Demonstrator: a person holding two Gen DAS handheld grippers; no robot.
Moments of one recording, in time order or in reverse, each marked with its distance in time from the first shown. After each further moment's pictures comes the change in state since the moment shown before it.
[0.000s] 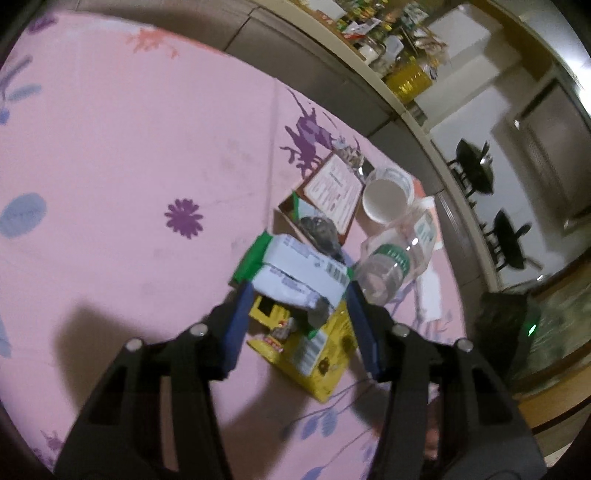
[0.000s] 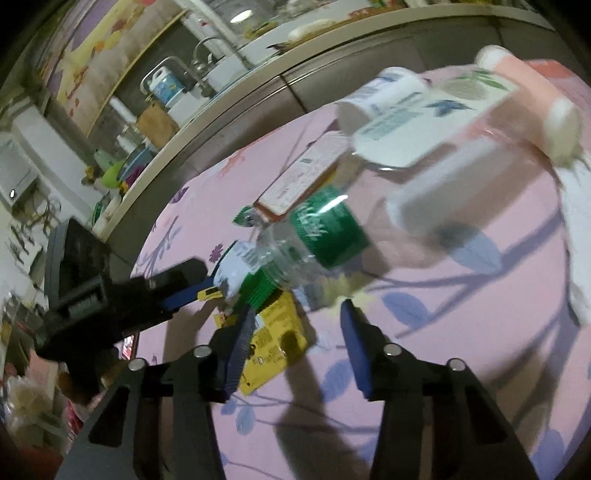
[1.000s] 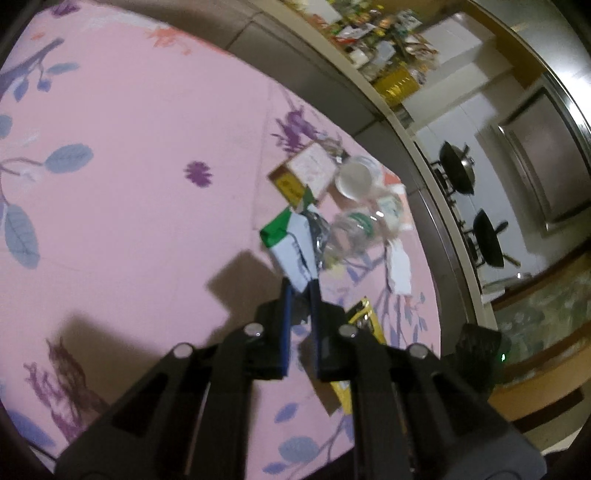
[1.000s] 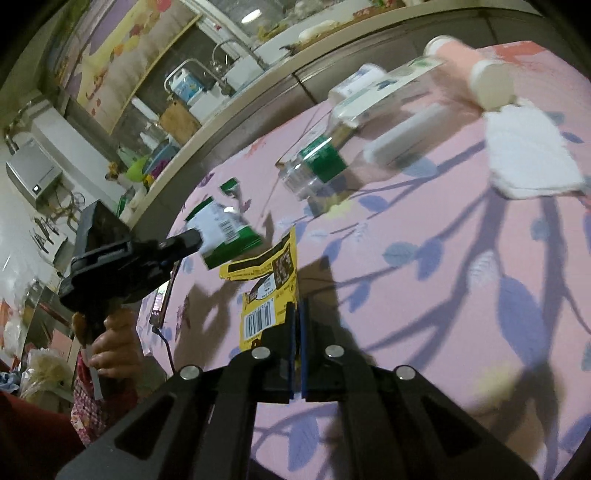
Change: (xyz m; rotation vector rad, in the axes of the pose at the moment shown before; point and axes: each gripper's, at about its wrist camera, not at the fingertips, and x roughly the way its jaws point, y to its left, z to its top) left arm -0.050 -0.017 -0.037 0.009 -0.005 -0.040; right arm -0.090 -0.022 -0.072 0.035 -0.008 0.078
